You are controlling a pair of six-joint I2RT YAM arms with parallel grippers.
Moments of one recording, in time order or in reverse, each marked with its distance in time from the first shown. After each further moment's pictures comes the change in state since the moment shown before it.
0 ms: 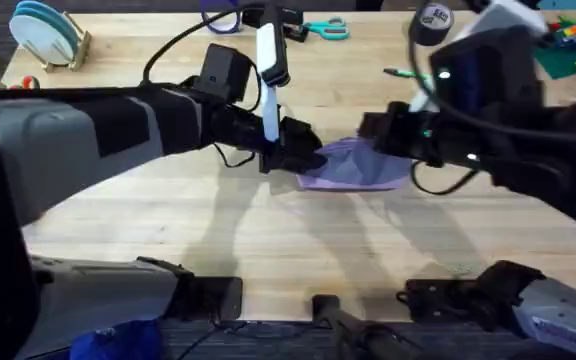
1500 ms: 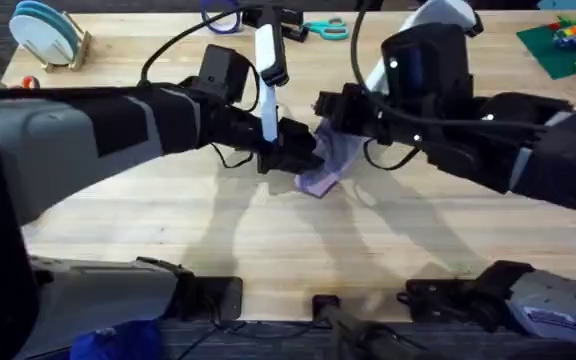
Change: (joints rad) left arm 0.009 0.000 0.000 -0.016 -0.012 -0.004; right arm 0.041 0.226 0.000 0.424 -0.093 0.009
